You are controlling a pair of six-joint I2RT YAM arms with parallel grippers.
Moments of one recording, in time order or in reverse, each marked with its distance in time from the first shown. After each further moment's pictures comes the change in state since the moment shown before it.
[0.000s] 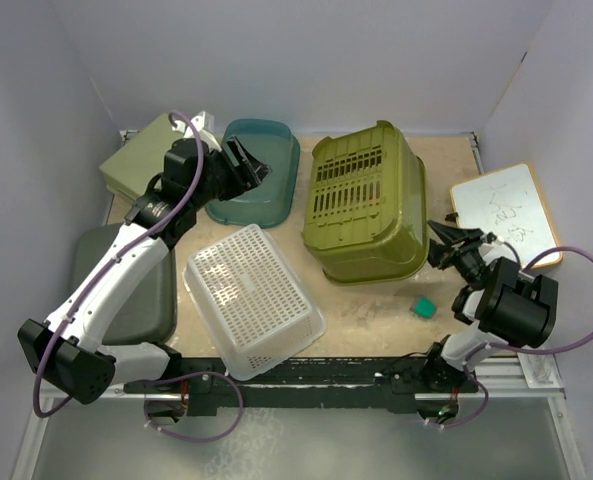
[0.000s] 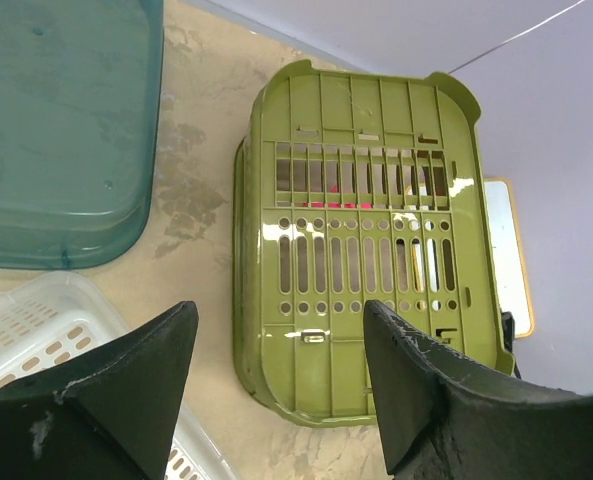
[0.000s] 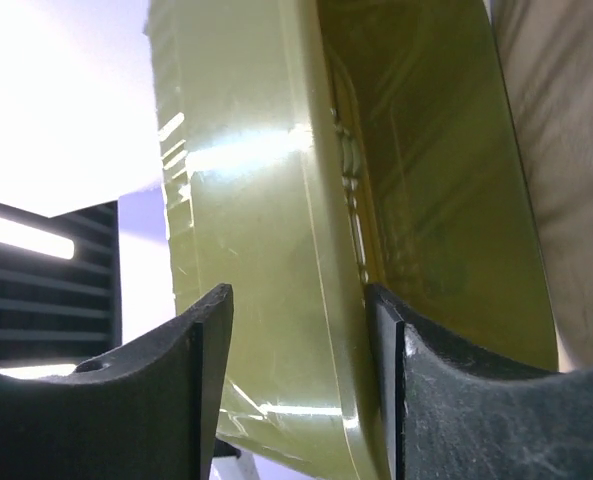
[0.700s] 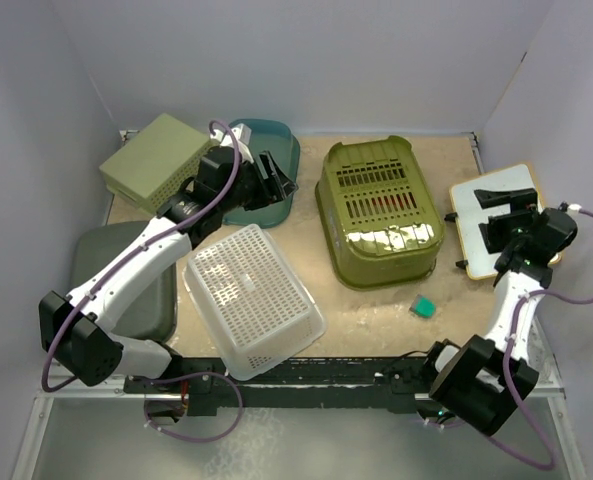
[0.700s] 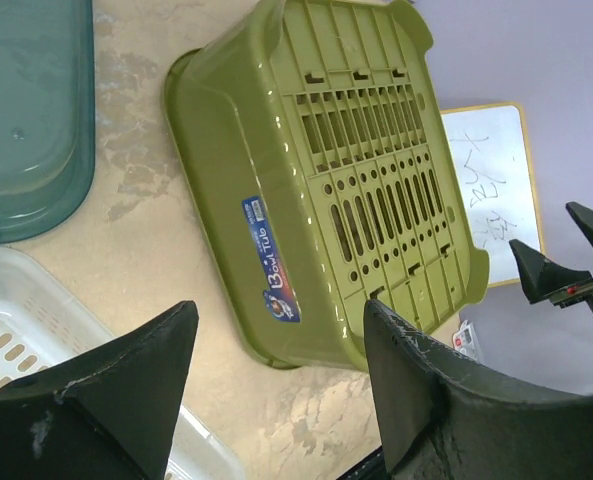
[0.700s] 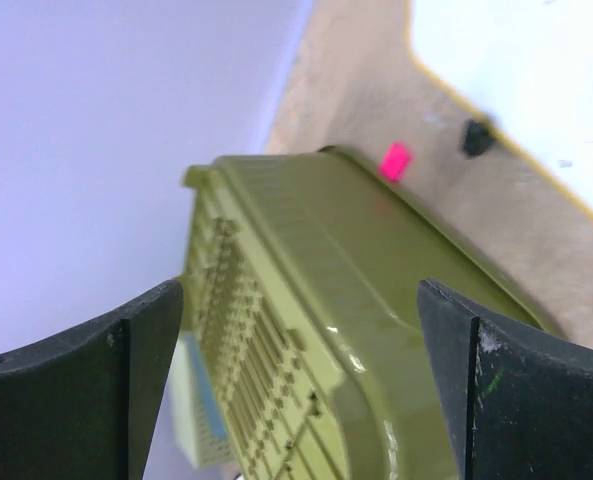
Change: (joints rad) left arm -0.106 0.101 -0.035 0.066 0.033 0.000; right arm -0.093 -0.525 0.552 -1.516 0.506 -0.873
